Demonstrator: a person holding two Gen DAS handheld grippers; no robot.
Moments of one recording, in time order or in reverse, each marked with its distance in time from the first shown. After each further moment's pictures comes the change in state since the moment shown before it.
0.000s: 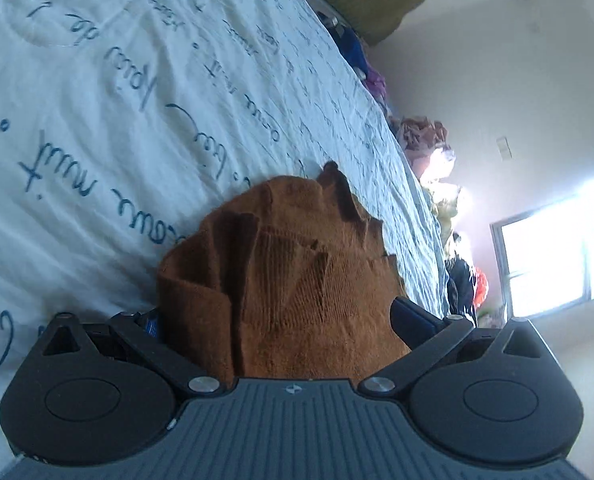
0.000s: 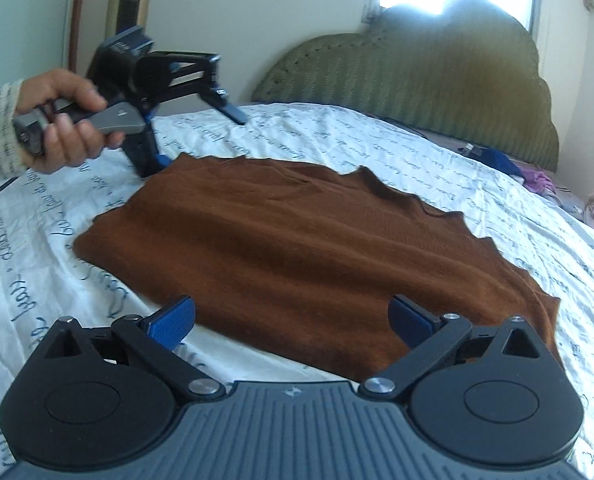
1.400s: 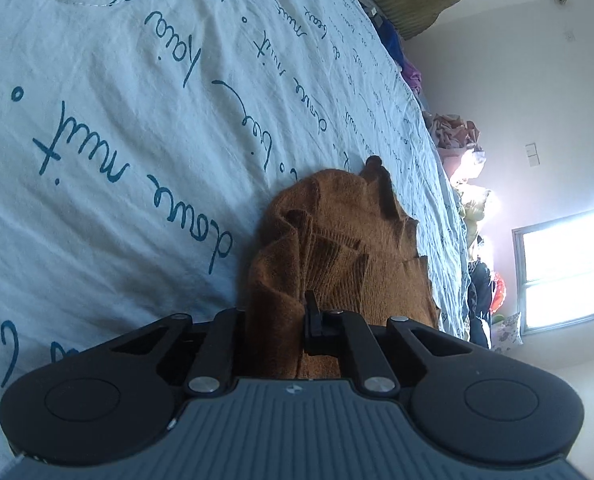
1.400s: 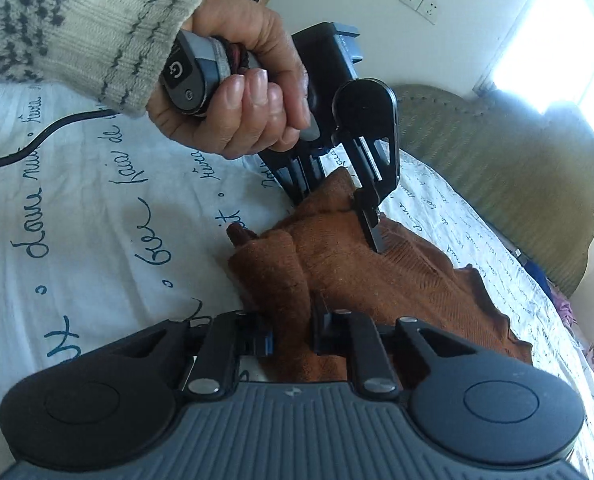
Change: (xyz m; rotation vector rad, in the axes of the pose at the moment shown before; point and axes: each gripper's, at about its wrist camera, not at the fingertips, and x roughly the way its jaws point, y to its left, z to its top) left arm 0.008 0.020 0.001 -0.095 0.017 0.055; right arm 0.061 0.103 0.026 -0.368 -0.011 -0.024
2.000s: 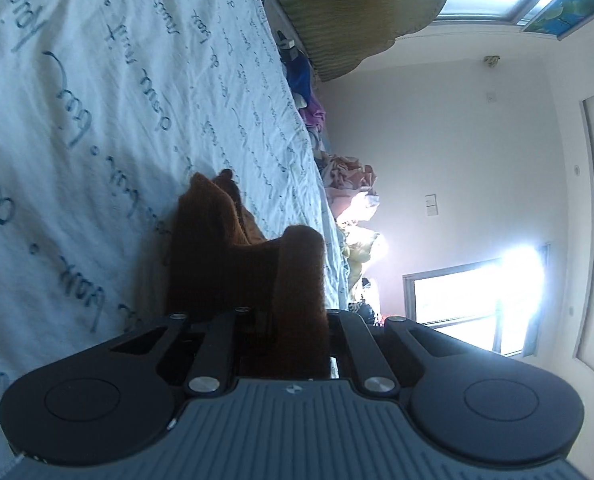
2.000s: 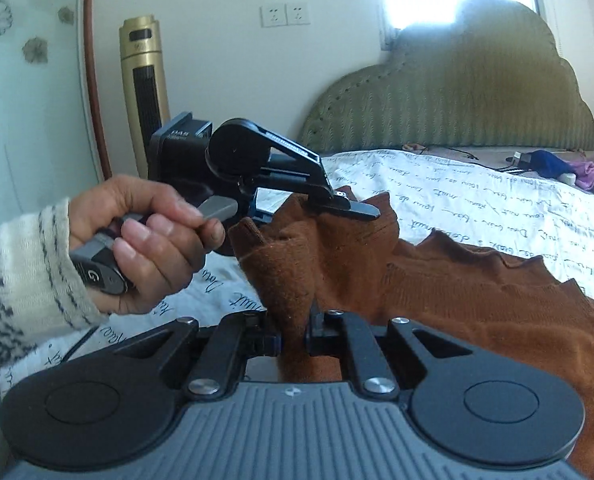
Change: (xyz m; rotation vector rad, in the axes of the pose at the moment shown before) left arm 0.018 -0.061 -0.017 -0.109 -0.111 -0.356; right arm -0.048 -0.132 -0.016 0.590 -0.153 0.125
